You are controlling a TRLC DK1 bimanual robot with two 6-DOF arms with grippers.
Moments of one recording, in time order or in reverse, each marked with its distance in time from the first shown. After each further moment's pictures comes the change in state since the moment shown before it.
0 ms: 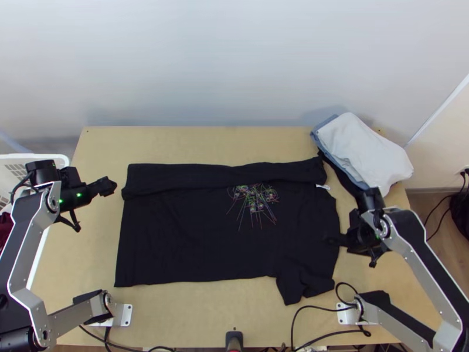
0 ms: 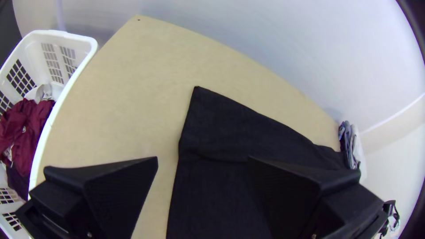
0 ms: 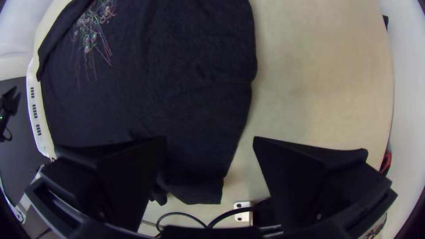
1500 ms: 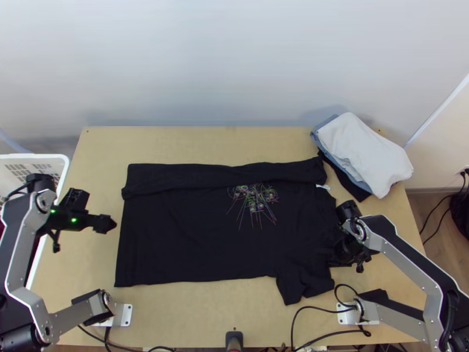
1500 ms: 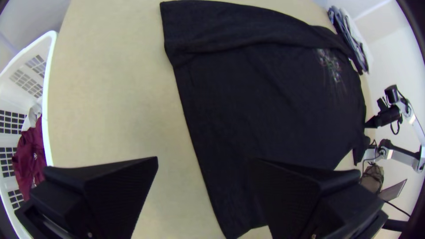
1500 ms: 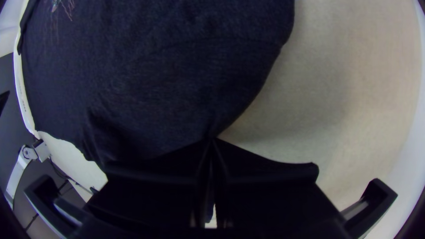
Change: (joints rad) left arm 0.103 0.015 0.028 -0.487 -0.019 0.695; right arm 0.064 0.172 -0.174 0.160 -0.029 -0.054
